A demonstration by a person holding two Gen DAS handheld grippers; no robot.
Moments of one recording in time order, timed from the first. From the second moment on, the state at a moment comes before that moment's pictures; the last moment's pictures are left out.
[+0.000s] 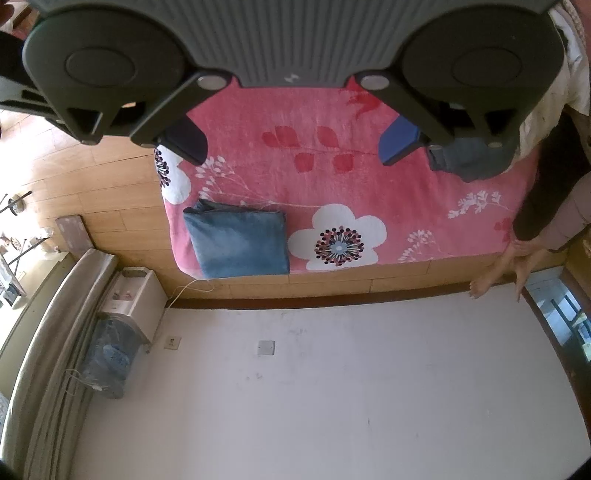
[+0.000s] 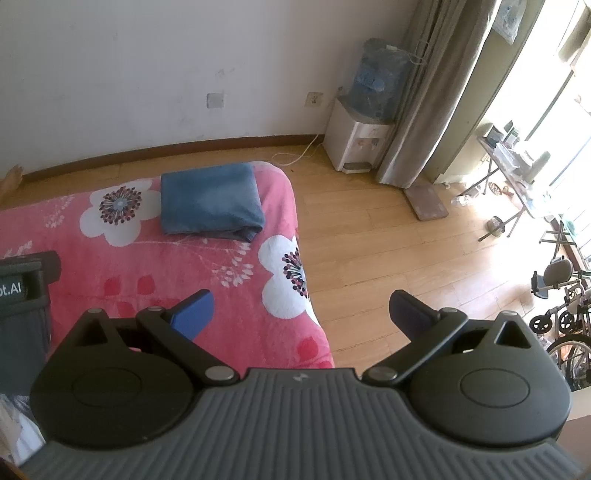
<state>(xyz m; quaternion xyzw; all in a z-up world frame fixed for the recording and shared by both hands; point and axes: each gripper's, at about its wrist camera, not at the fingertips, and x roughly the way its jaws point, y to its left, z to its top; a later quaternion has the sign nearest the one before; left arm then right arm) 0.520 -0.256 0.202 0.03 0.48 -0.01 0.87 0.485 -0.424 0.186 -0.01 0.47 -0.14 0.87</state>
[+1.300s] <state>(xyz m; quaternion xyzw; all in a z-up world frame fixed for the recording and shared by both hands) 0.533 -0.251 0.191 0.02 0.50 -0.01 0.87 0.504 -0.416 0.178 -0.02 0.49 -0.14 0.86</state>
